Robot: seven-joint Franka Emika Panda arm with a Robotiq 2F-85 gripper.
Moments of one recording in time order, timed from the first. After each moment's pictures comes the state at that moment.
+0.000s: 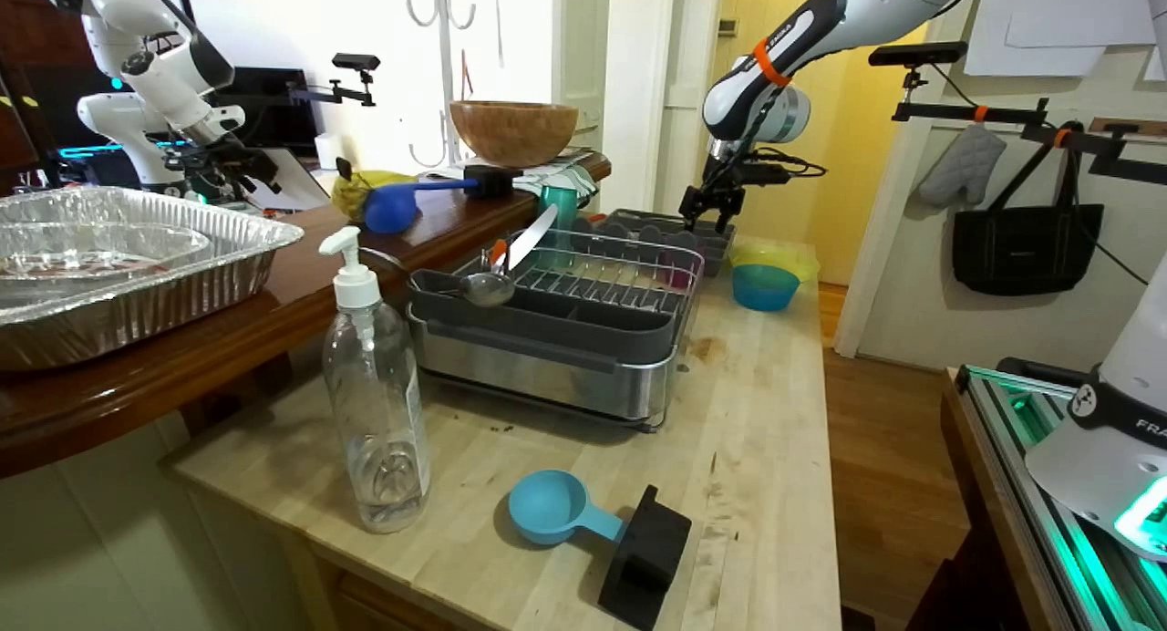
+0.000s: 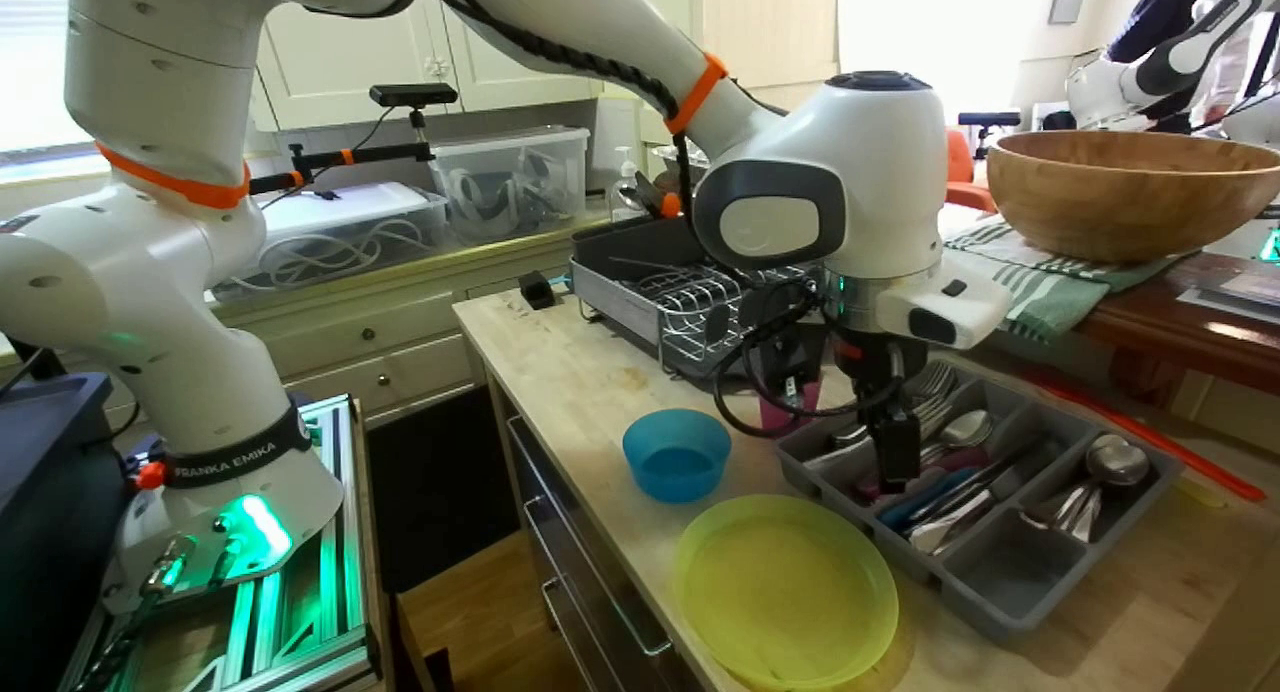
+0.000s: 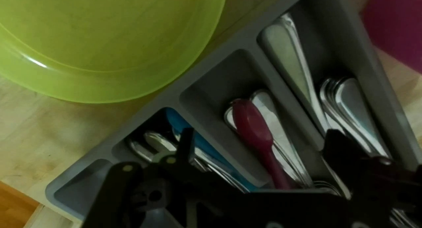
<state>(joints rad) -0.42 0.50 -0.21 -1.85 0.26 2.48 -0.17</state>
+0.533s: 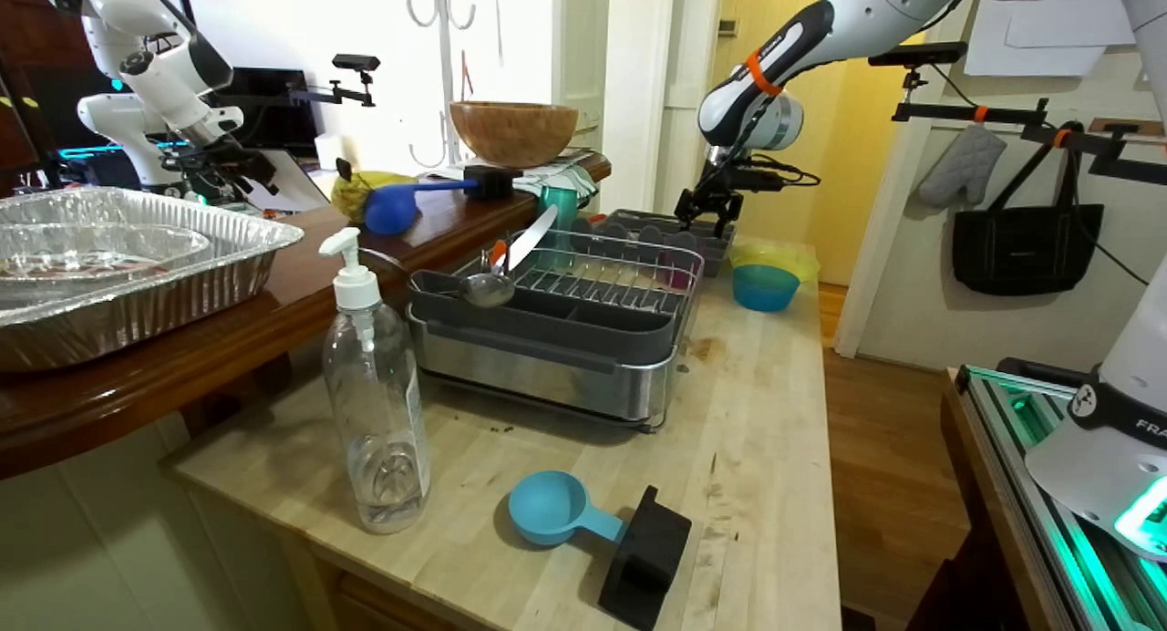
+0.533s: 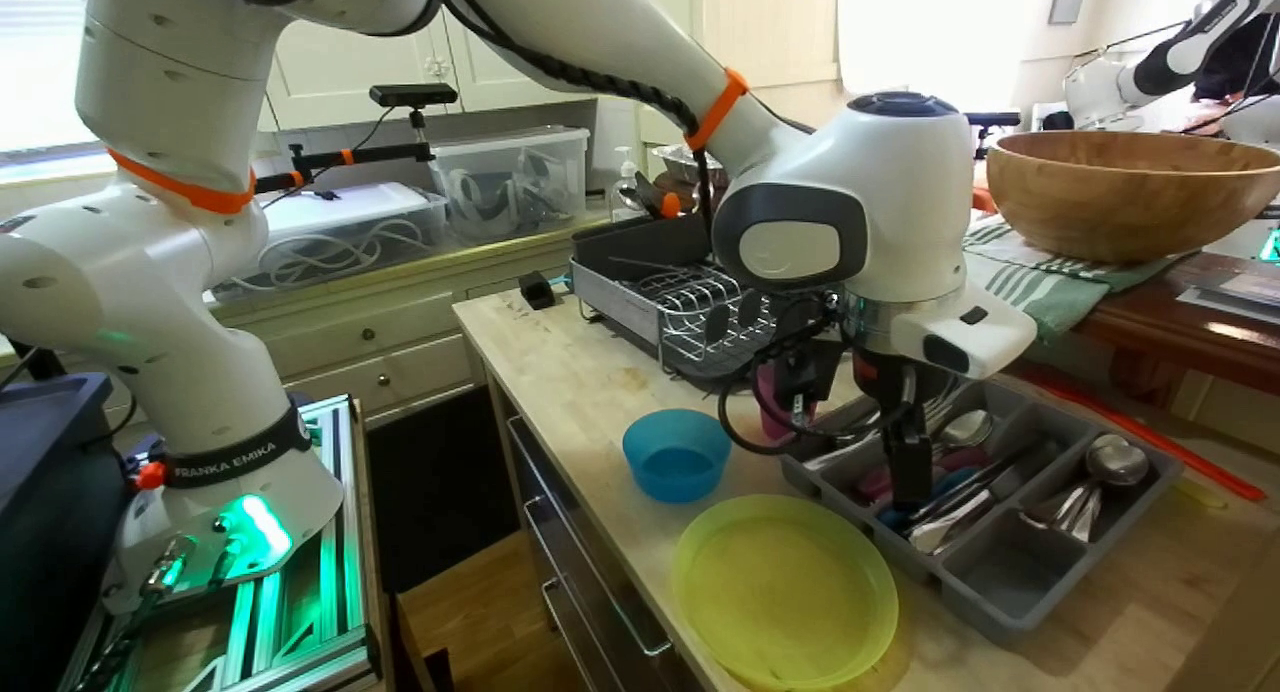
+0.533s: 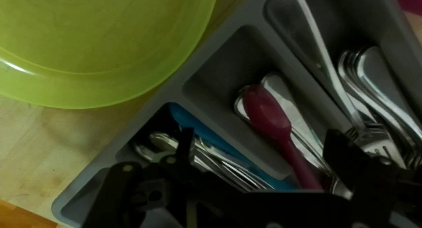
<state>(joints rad) -0.45 0.56 -0.20 -1.78 0.29 2.49 -0.09</state>
